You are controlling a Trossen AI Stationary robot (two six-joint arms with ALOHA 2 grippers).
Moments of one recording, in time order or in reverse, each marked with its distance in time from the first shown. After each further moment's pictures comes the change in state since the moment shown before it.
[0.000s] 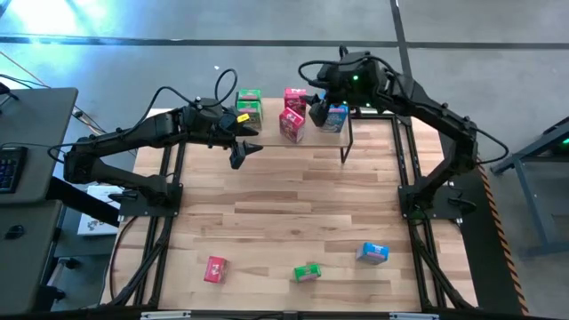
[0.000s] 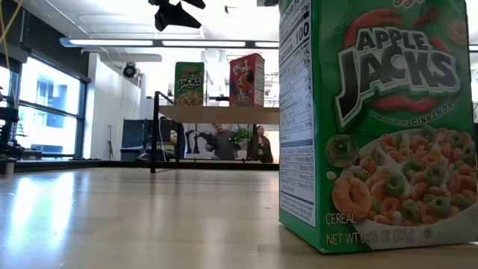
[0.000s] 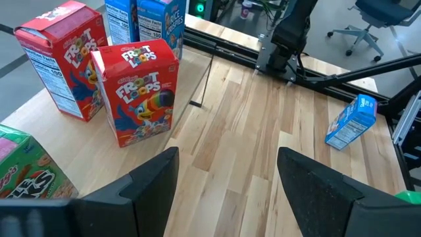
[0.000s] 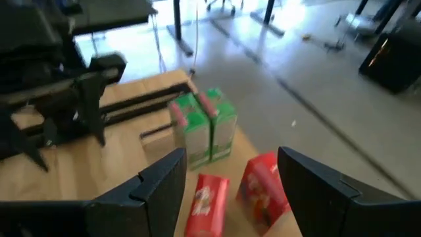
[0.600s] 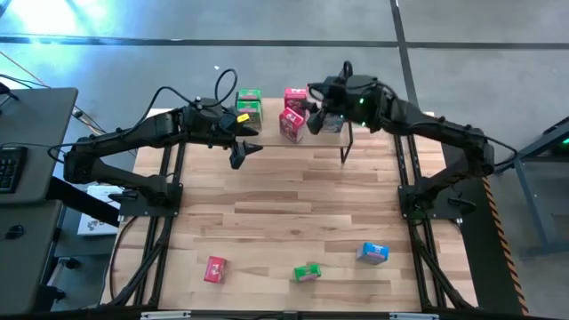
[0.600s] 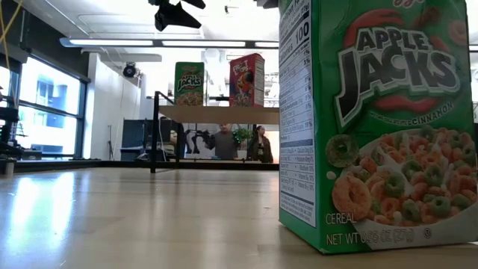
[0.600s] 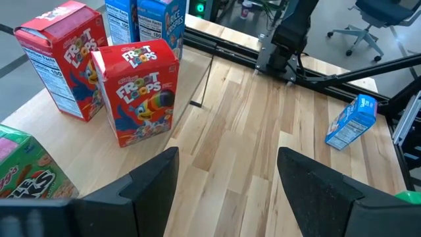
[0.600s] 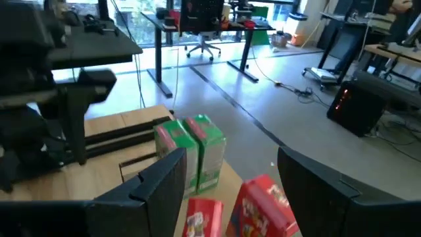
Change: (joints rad) left arm 0.000 0.000 0.000 0.000 0.000 0.000; right arm 0.067 -0.158 -0.412 0.473 0.162 -0.077
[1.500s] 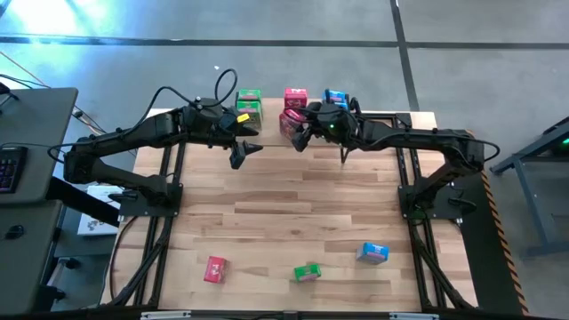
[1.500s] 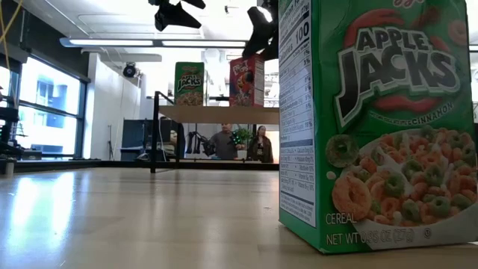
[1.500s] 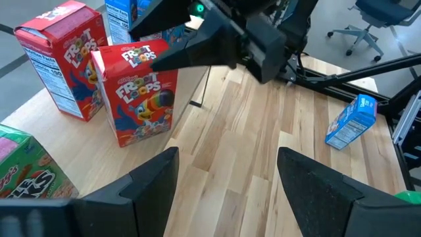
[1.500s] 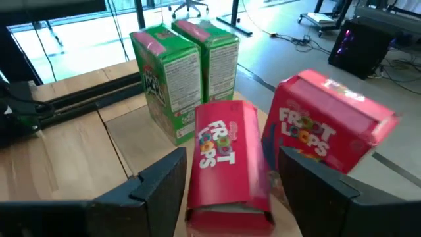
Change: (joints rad) left arm 0.000 0.000 0.000 0.000 0.000 0.000; right arm 0.019 0.094 -0.309 0.246 0.063 0.175
